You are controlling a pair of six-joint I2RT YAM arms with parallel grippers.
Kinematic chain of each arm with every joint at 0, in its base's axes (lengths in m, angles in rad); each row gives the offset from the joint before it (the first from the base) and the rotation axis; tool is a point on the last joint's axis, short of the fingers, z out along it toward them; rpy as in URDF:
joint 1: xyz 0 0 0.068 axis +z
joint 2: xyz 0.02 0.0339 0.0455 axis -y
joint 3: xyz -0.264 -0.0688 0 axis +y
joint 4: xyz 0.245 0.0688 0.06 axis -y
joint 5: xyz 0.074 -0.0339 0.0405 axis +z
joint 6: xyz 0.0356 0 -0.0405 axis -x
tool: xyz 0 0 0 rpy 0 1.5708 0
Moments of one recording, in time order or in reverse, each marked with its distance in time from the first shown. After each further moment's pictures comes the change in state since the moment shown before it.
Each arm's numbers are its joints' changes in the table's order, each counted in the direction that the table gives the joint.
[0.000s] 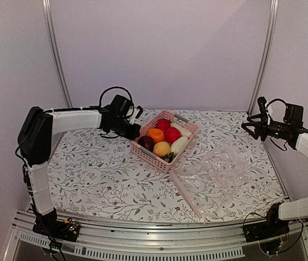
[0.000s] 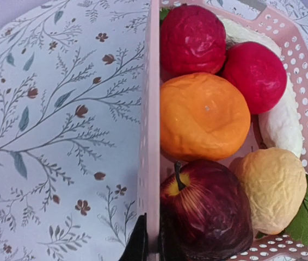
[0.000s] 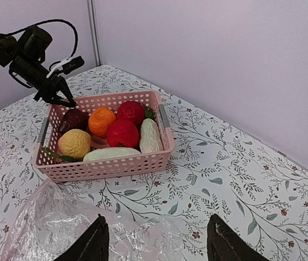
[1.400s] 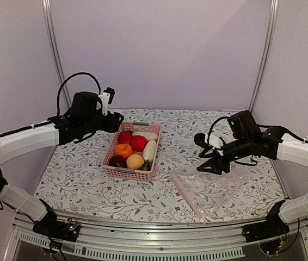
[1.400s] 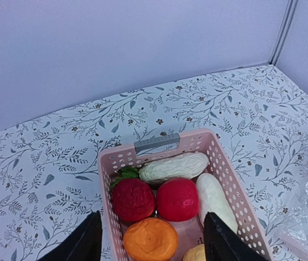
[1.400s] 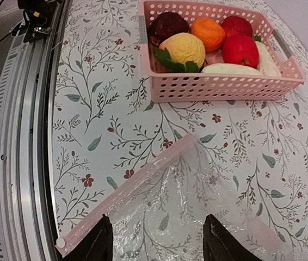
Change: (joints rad) left arm -0.019 0.662 0.505 0.283 0.262 0.027; right arm 0.858 -0.008 -0.104 -0.381 -0.488 0.116
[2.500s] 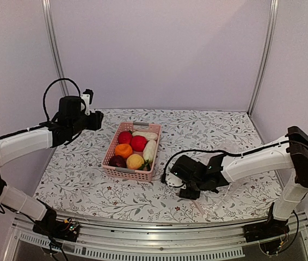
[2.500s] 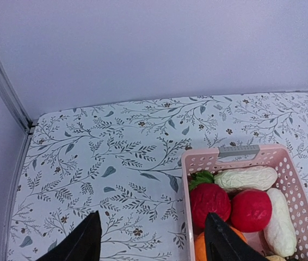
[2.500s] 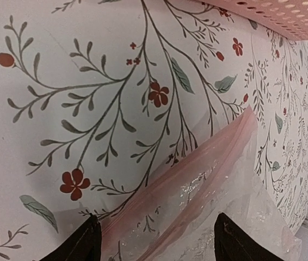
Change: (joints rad) left arm 0.205 0.032 0.143 0.146 0.045 -0.020; right arm 0.462 -0.544 -0.067 0.084 -0.854 -0.137
